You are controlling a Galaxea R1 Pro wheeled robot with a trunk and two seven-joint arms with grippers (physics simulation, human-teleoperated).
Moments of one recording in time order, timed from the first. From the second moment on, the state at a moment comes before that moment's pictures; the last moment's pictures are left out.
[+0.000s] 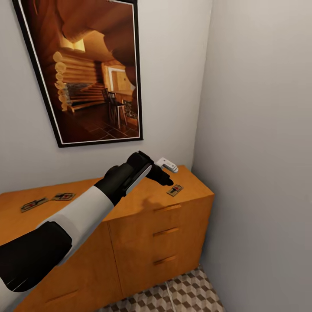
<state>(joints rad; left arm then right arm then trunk) -1.25 -0.14 -0.71 -0.85 0.24 1.00 -0.28 -0.22 0.17 0.14 -0.02 -0.10 -0.48 -0.24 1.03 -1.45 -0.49</state>
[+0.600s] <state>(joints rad) -1.22 -0.14 -0.71 -0.84 0.24 1.00 -0.28 -0.22 0.17 0.14 -0.02 -0.10 -0.48 -0.23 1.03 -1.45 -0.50</state>
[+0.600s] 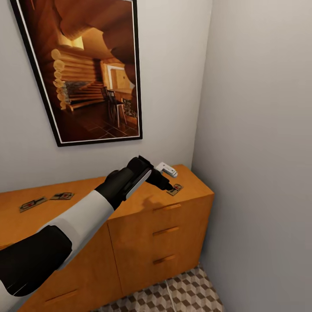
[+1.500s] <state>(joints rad) -1.21 -0.14 -0.71 -0.84 0.24 1.00 -0.28 -0.22 0.17 0.14 -0.02 -0.10 -0.48 -0.23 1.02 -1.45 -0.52</state>
